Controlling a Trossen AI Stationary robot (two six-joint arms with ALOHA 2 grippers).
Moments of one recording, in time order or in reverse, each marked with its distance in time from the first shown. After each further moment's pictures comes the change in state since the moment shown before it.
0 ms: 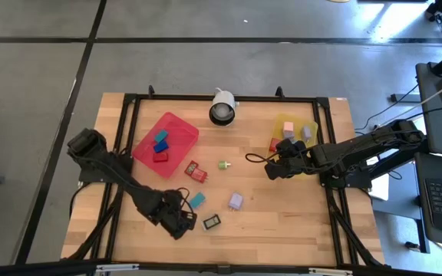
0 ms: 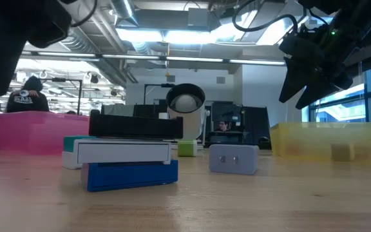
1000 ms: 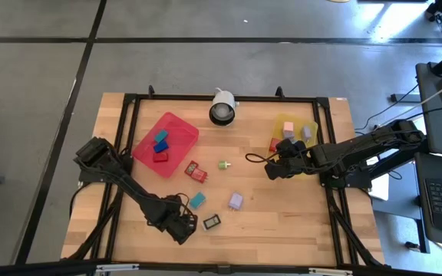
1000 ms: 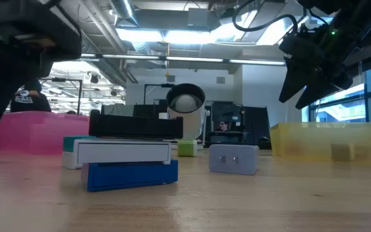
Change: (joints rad) left arm -0.014 0.135 -0.001 0.039 0.057 -0.164; right arm 0.000 0.000 0.000 0.001 0.000 0.000
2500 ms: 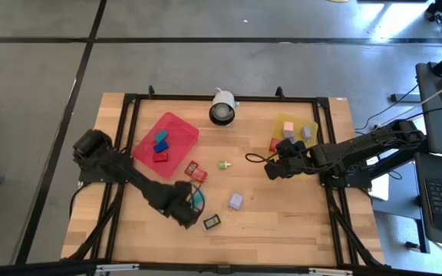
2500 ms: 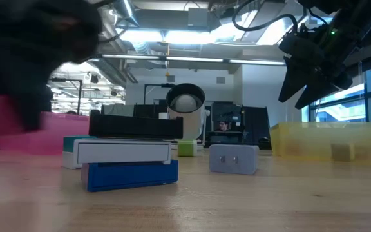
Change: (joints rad) left arm 0.113 -0.084 0.001 -0.091 -0.129 0.525; right arm 0.000 0.000 0.000 0.005 0.000 0.000
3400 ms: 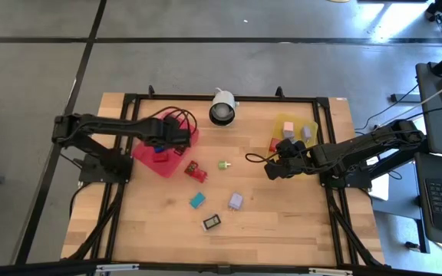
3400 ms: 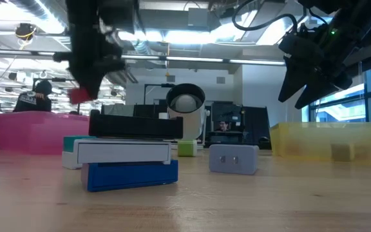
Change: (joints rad) left arm 0.694 -0.344 -0.140 -0.311 -0.315 0.713; right arm 0.000 0.000 0.000 0.002 0.000 0.000
